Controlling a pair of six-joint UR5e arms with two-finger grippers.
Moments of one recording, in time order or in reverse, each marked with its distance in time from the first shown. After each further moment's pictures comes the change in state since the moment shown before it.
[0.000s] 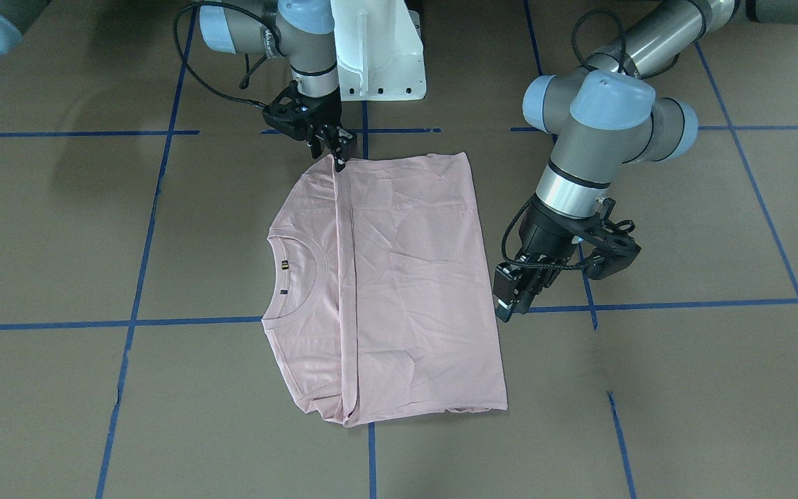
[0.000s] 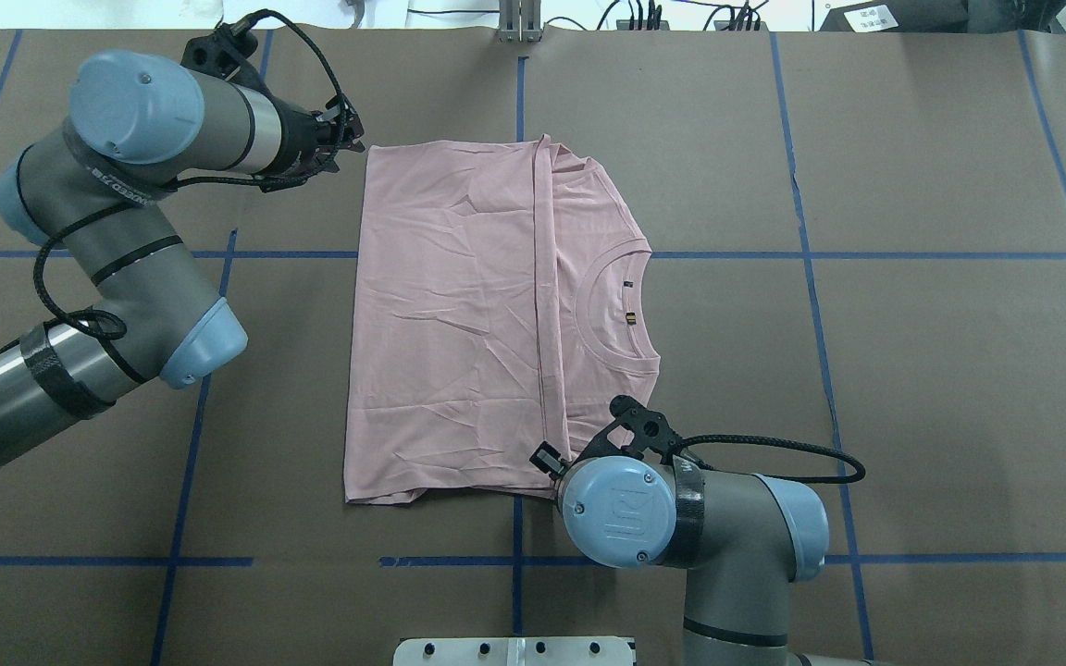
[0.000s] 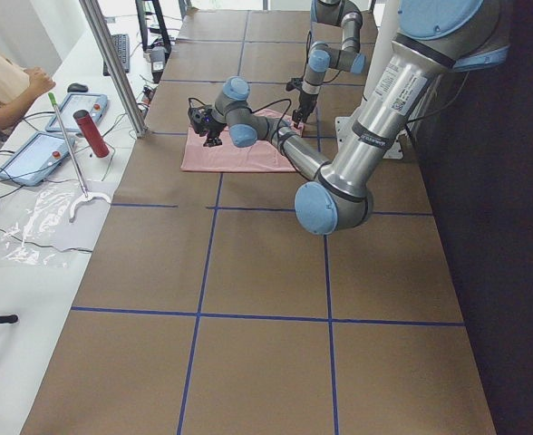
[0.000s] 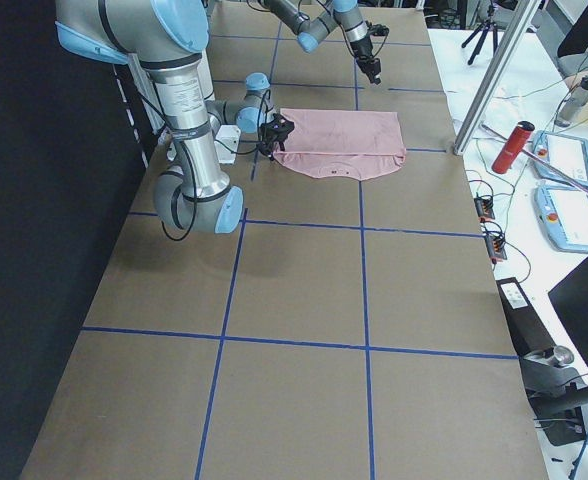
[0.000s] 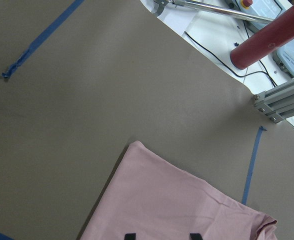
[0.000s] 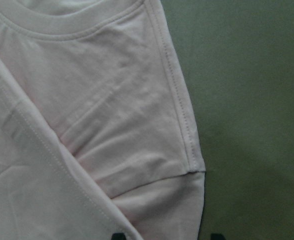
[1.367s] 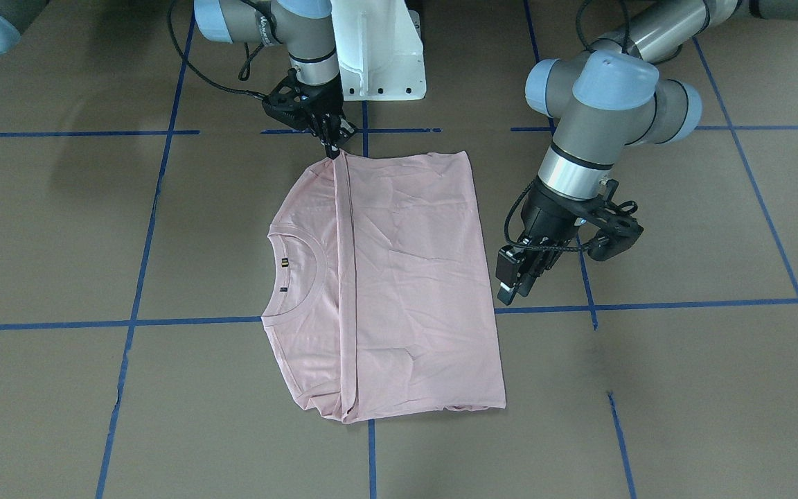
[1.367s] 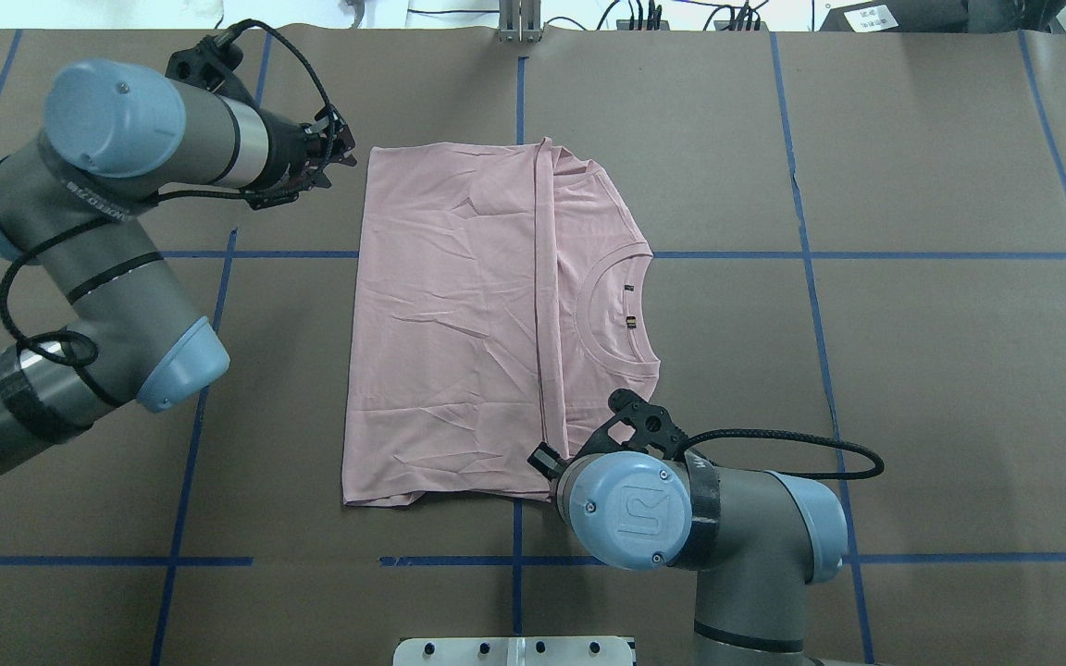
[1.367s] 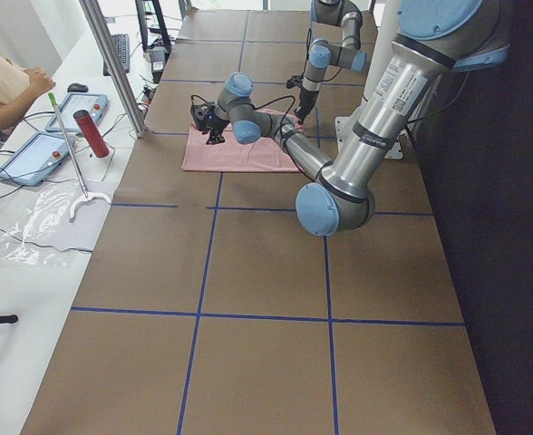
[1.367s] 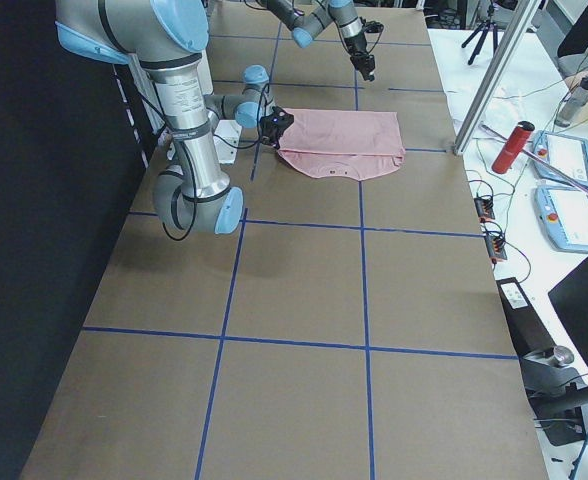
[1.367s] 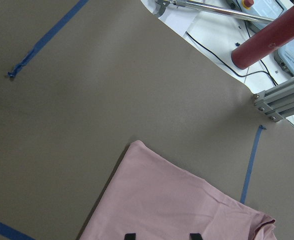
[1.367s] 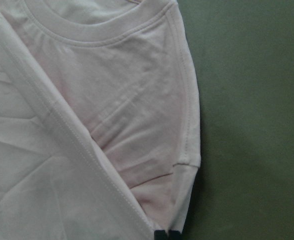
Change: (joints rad) left arm 0.029 0.072 -0.130 0.067 -0.018 -0.081; right arm 0.005 -0.007 0.075 -0.010 0.009 -0.009
